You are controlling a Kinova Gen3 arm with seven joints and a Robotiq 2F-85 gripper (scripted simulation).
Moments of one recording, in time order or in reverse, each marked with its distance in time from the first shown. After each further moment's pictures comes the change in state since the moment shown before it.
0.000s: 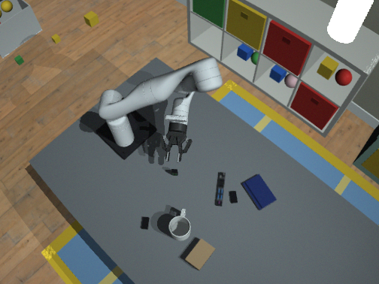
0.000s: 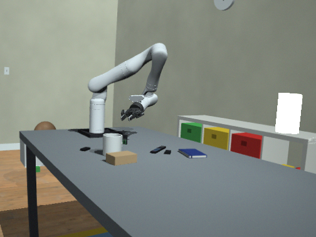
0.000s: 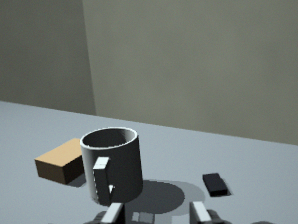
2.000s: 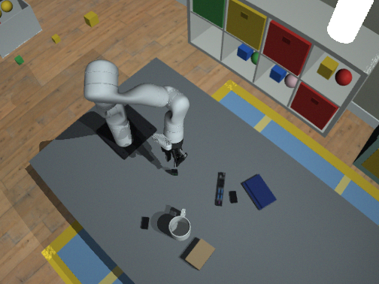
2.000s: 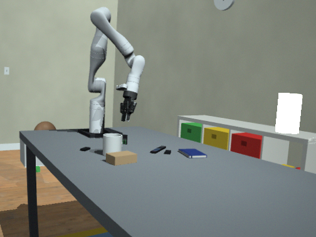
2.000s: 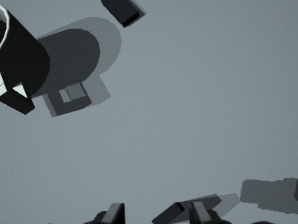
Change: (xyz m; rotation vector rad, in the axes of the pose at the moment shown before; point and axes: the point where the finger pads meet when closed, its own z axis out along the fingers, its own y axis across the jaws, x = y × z) arm 0.005 0.000 0.012 -0.324 -0.900 0.470
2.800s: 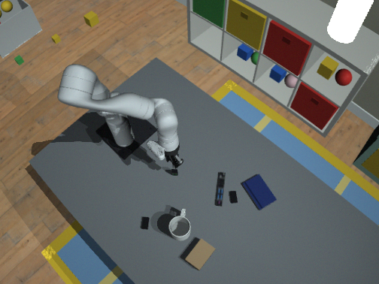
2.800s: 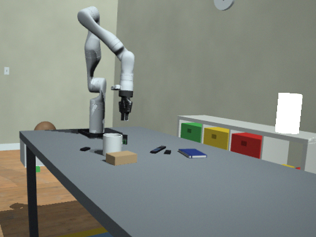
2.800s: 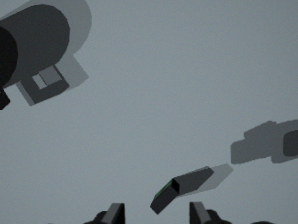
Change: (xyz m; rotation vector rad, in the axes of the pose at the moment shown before) arm 0.007 -0.003 -0.001 -0.073 -0.202 0.116
